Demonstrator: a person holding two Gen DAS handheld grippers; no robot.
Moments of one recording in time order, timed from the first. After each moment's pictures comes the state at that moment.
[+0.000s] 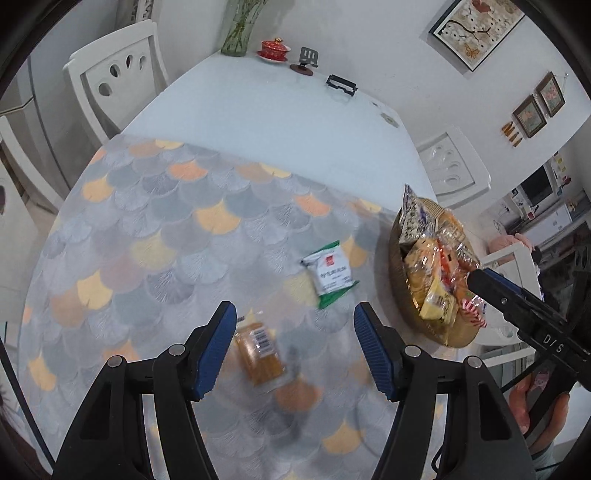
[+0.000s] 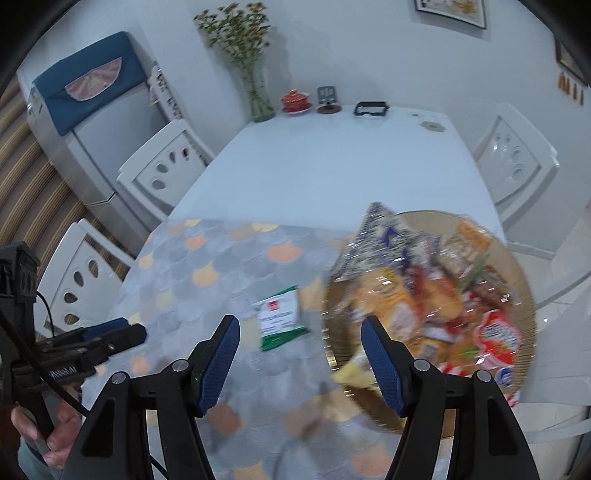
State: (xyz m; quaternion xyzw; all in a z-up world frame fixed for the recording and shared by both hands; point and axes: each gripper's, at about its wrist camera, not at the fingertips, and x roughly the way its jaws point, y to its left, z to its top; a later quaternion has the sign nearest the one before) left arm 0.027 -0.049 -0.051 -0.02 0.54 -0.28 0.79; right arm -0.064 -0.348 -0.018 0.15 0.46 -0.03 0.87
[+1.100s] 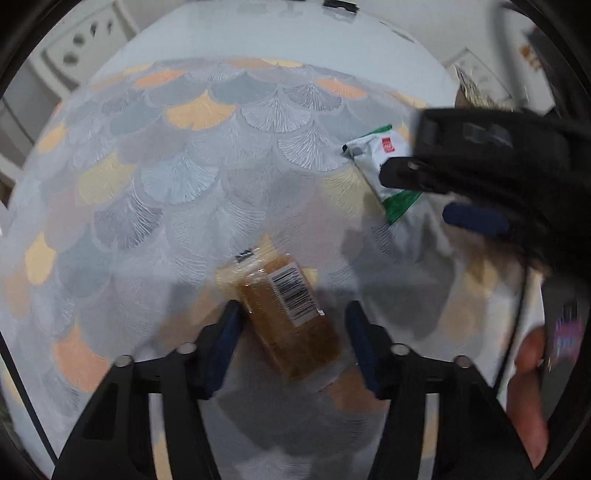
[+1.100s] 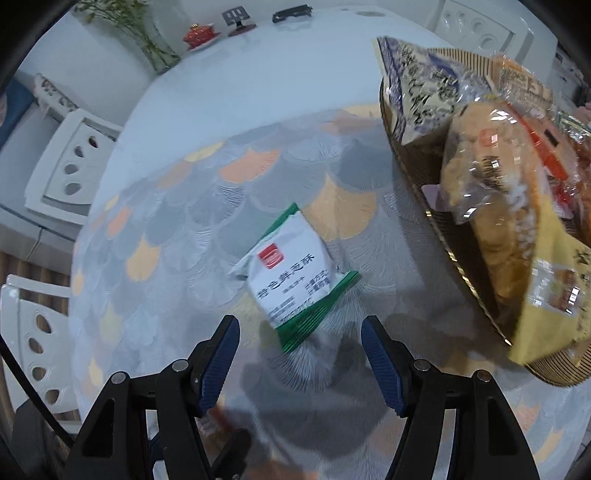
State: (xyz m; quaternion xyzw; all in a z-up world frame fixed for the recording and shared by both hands) left arm 0.014 -0.083 -0.175 0.11 0.58 -0.27 0.76; right arm 0.015 -0.308 -0.161 0.28 0.55 -0.17 0.77
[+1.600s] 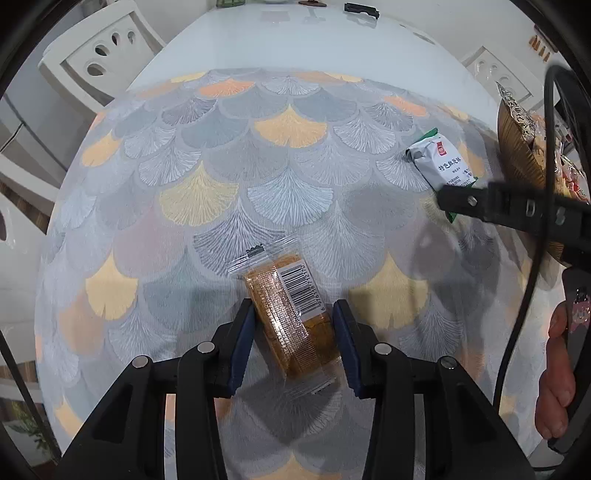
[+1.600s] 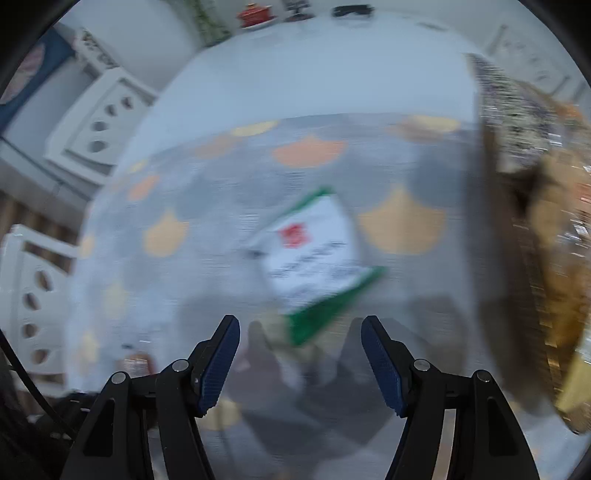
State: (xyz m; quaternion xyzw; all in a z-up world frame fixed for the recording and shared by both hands) left arm 0.060 -0.030 -0.169 0.14 0.57 -0.25 0.77; right arm 0.035 -0.292 -0.169 0.21 0.56 -0.12 0.79
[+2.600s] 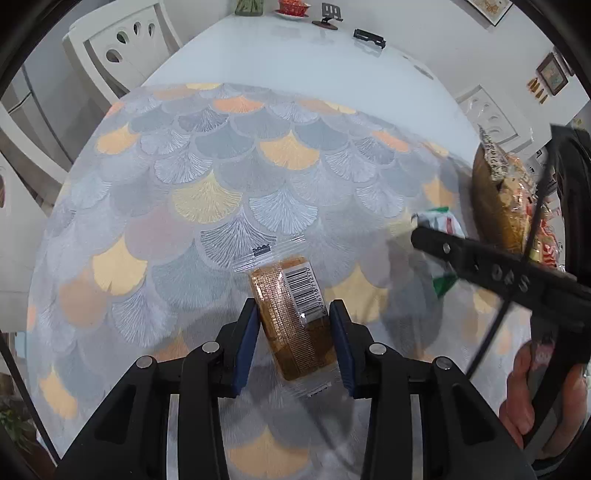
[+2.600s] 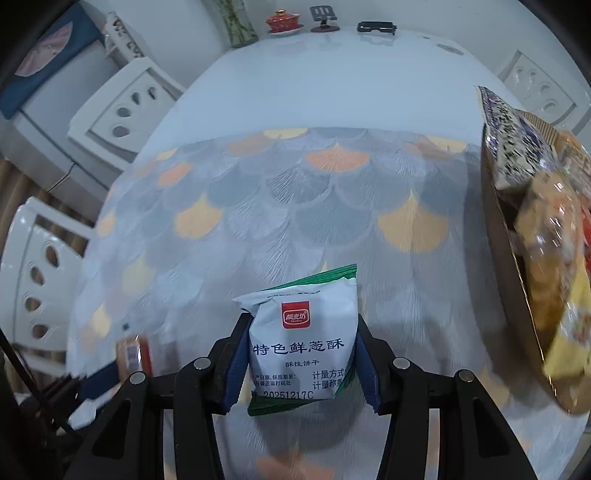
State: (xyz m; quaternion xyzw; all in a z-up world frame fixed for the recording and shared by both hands) left arm 0.039 -0.003 -0.130 0.05 0.57 -0.26 0.78; right arm 0.008 -0.259 -0.138 0.19 0.55 -0.07 0.81
